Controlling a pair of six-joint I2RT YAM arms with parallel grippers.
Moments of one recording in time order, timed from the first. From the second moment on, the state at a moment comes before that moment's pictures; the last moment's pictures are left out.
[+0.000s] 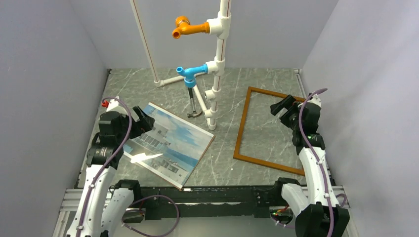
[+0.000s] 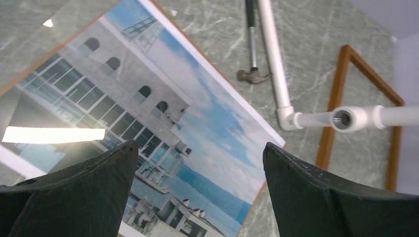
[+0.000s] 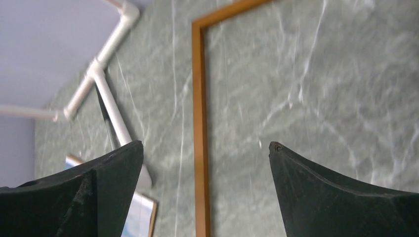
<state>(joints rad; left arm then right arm) -0.05 0.69 0.77 -0.58 0.06 -0.52 -0.15 0.89 0.72 -0.21 -0.10 0.59</state>
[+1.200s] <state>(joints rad) -0.20 0.87 0.71 -0.35 0.42 -0.67 0.91 1.11 0.84 -0.15 0.02 0.50</state>
